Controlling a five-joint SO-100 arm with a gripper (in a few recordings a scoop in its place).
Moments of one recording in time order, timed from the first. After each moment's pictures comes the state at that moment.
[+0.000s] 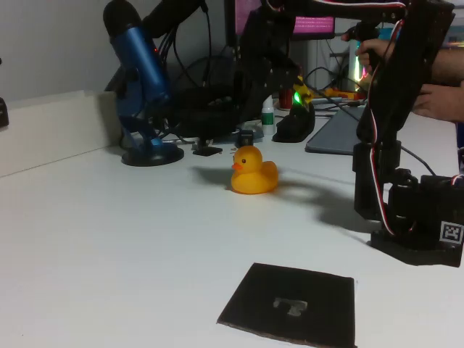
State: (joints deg) arm 17.1 109.4 99.4 63.6 4.3
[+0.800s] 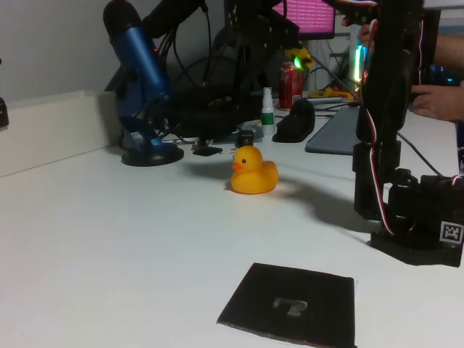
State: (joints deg) arm 17.4 94.6 61.3 91.5 0.9
